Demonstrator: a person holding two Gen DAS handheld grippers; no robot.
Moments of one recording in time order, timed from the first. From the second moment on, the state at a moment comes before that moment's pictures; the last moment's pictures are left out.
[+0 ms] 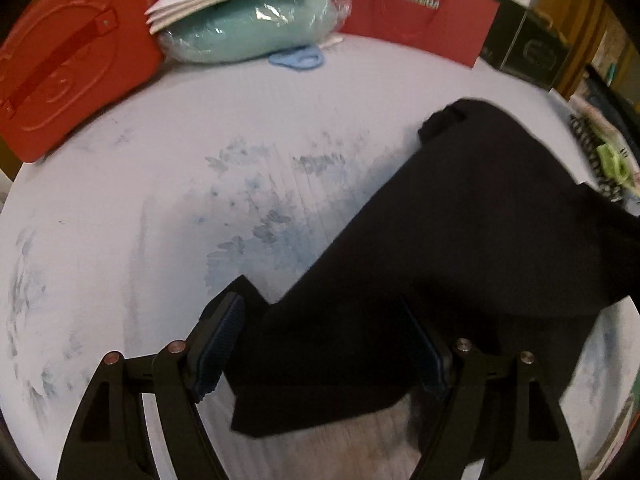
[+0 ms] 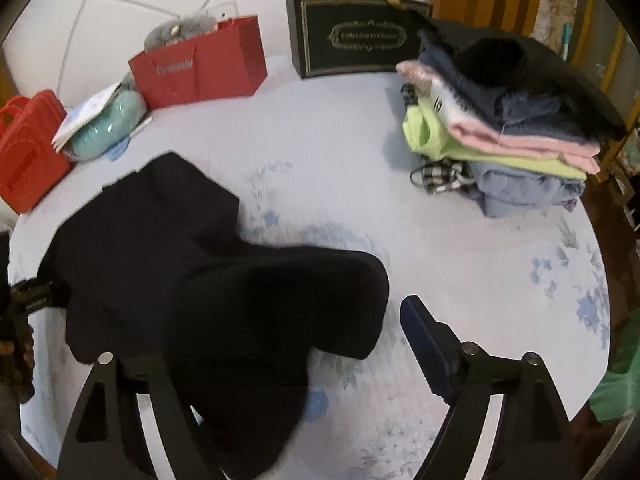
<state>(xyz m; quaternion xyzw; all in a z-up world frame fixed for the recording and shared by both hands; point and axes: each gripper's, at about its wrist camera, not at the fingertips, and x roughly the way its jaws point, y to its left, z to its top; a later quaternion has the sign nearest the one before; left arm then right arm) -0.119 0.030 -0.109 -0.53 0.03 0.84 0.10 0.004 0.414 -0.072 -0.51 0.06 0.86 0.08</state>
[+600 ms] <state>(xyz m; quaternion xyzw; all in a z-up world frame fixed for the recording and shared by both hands) -0.099 -0.011 0.013 -0.41 -0.02 0.91 0.06 0.000 0.375 -0.079 -0.50 0.01 0.86 0.04</state>
